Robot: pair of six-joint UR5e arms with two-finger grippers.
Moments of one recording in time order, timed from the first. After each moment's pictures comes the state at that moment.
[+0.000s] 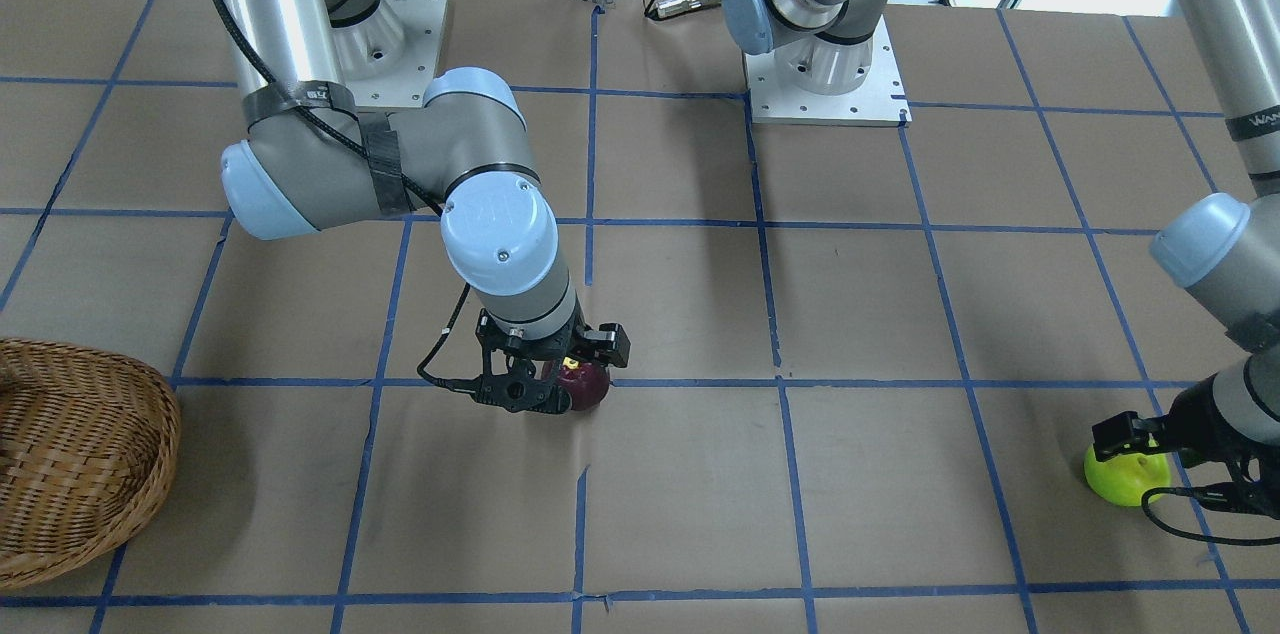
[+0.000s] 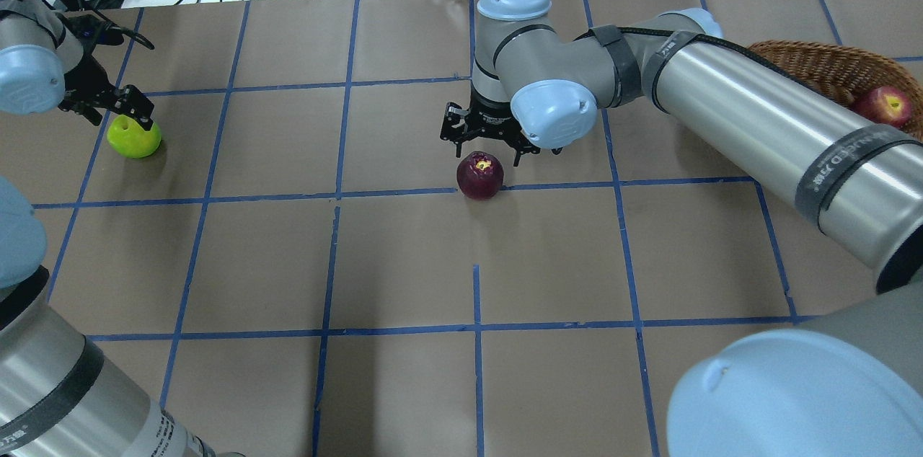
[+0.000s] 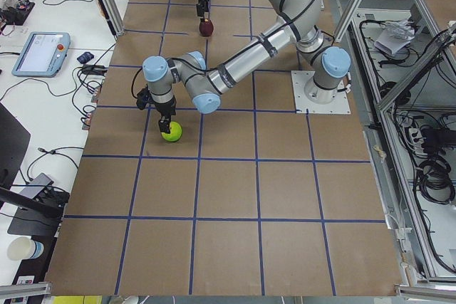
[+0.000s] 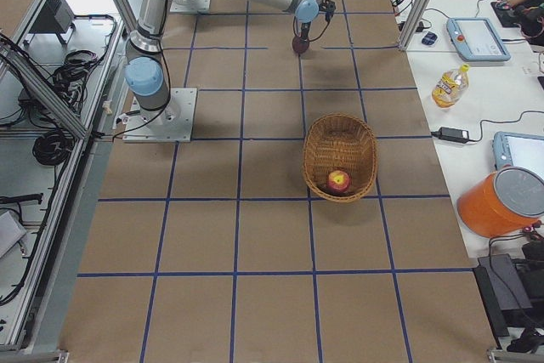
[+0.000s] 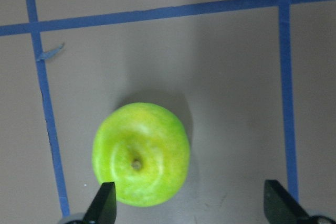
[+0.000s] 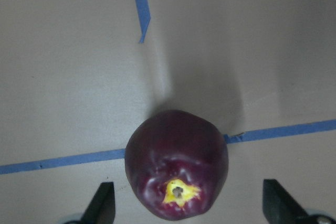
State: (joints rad) left arm -1.07 -2.19 -1.44 -1.06 1.65 0.62; right arm 1.87 -1.06 1.54 -2.01 -1.43 0.47
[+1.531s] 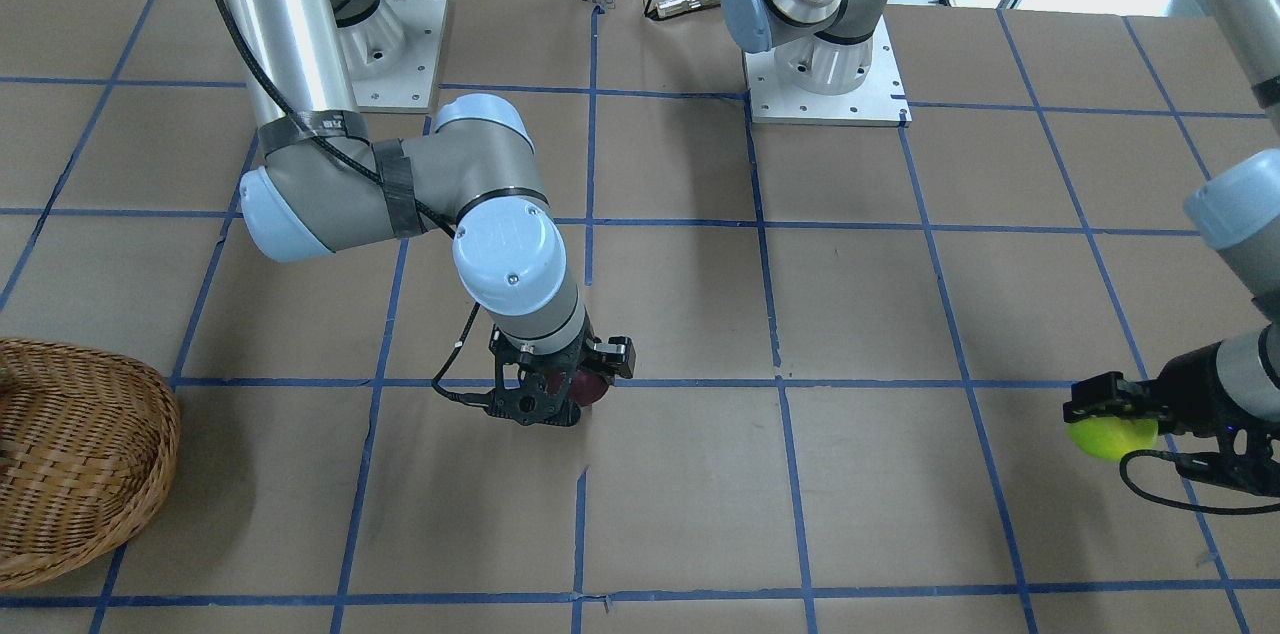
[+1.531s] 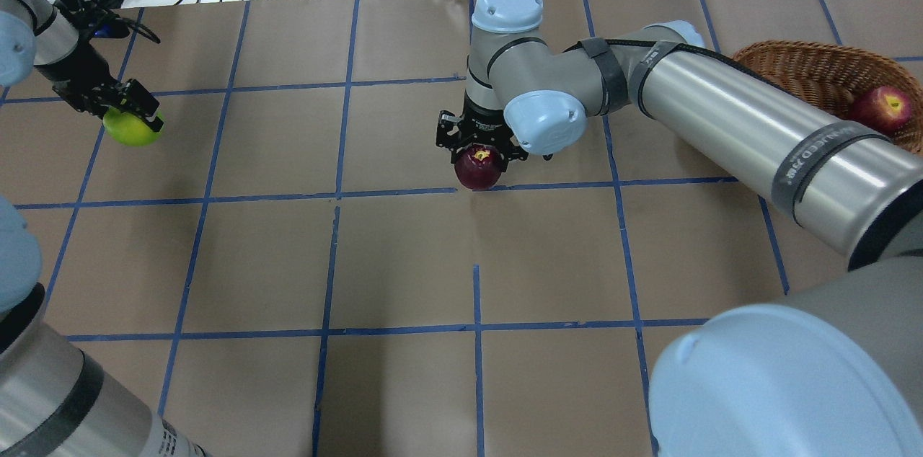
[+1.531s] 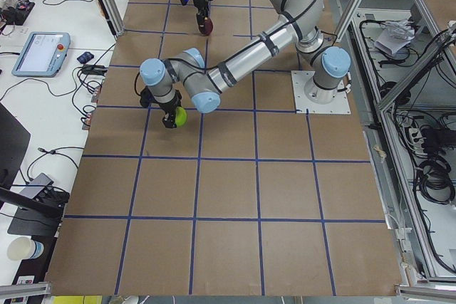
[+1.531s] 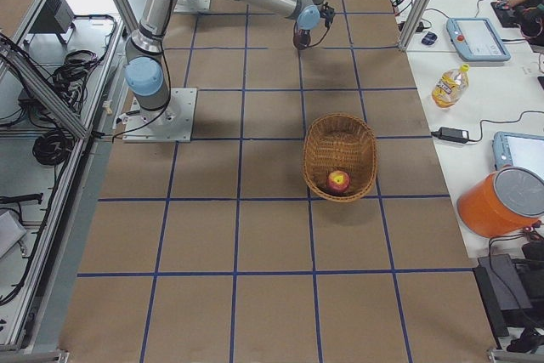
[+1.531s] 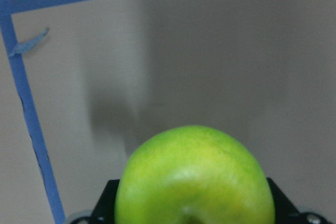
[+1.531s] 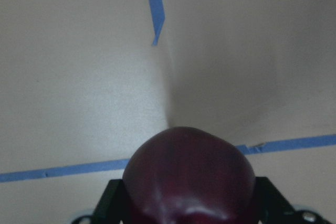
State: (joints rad) left arm -1.13 -2.09 -1.39 -1.38 1.56 0.64; right arm 1.87 -1.06 1.54 -2.02 -1.42 0.47
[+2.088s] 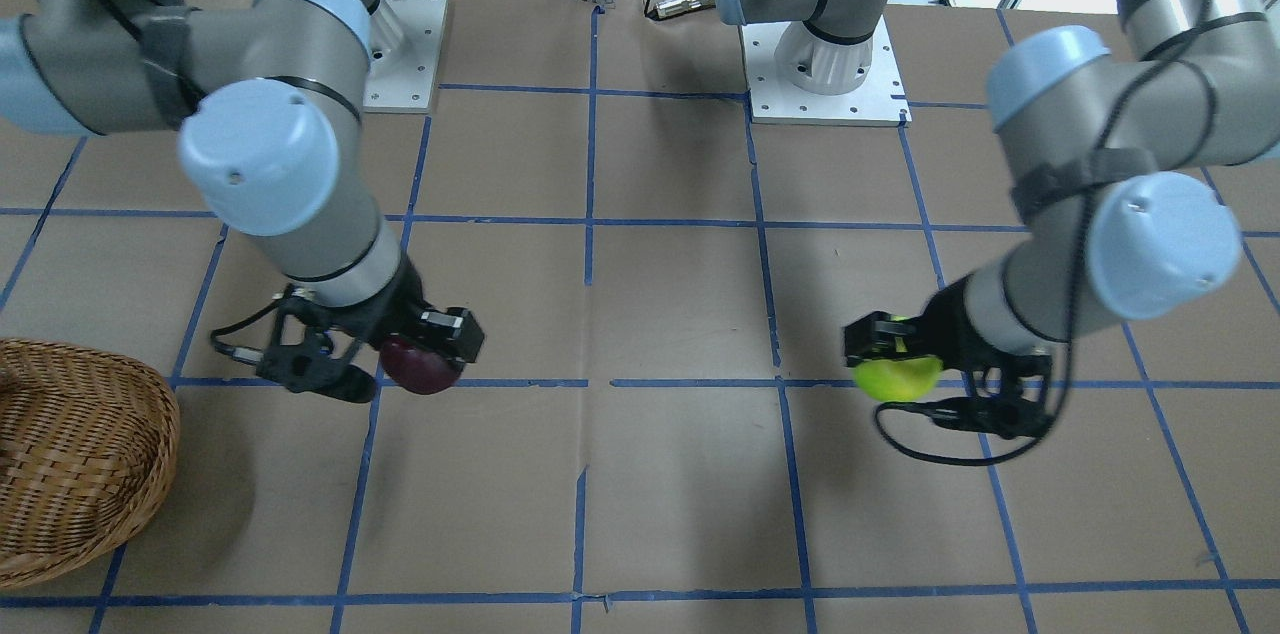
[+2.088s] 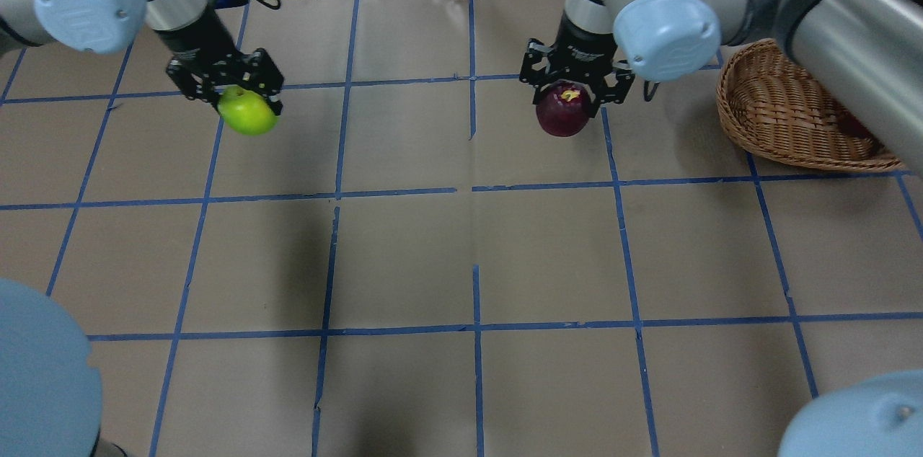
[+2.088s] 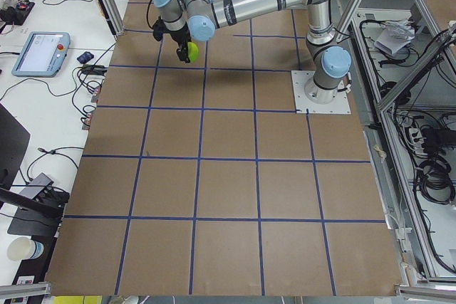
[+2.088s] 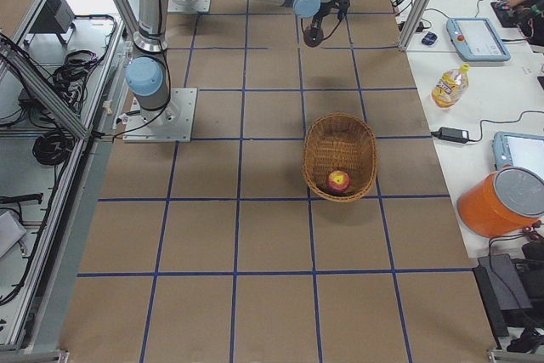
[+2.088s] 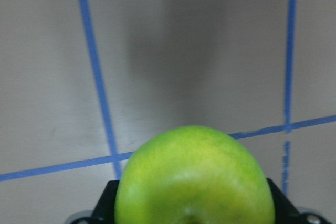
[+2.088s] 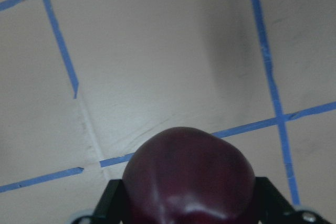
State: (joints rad) left arm -1.50 -1.95 -1.45 -1.48 1.47 0.10; right arm 1.64 -1.24 1.51 -1.82 -1.49 0.34
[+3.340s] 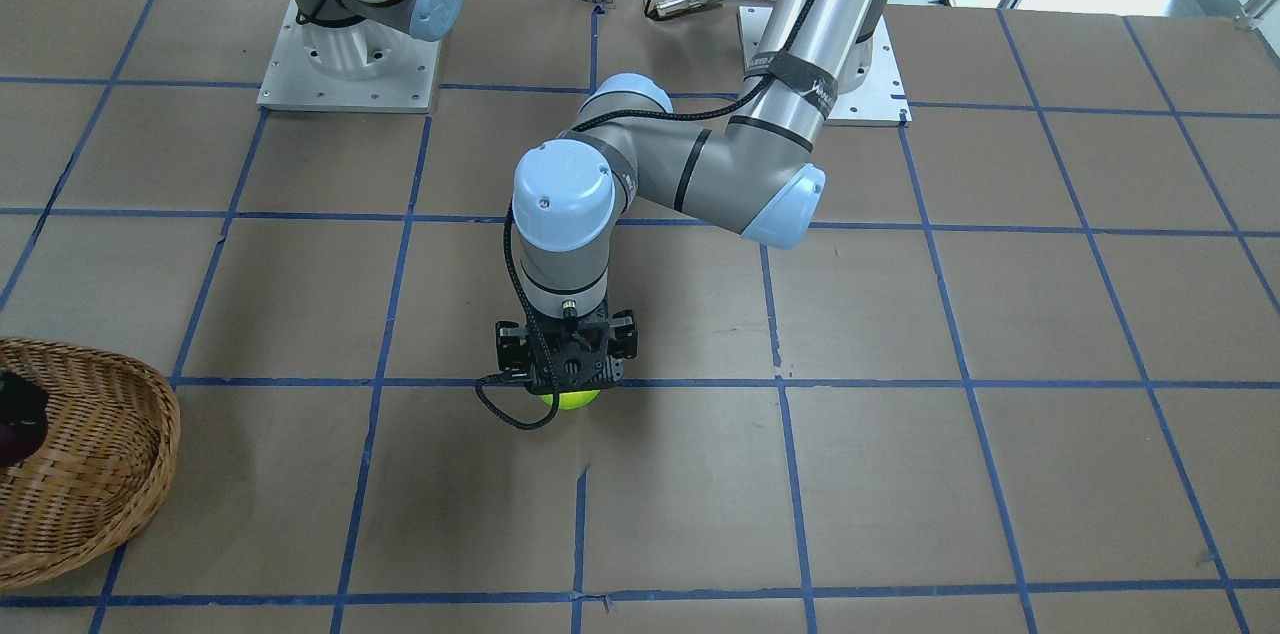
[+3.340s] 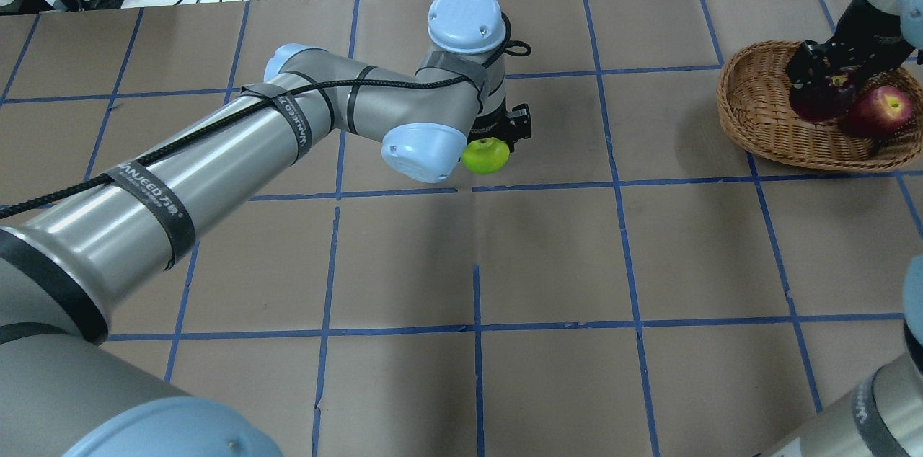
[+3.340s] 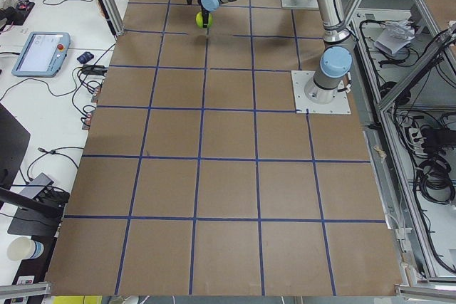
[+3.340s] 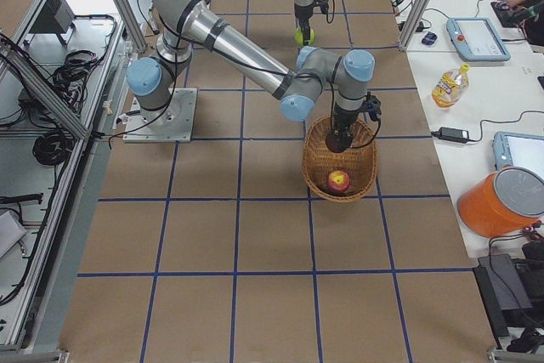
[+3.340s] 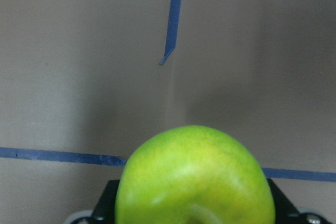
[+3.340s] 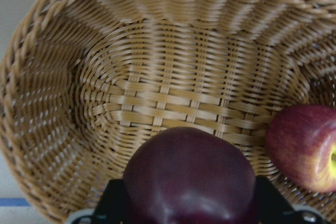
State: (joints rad) left arm -2.00 -2.14 -1.59 -0.88 1.60 -0.54; right arm 1.10 -1.07 1.51 -2.08 -1.65 -0.56
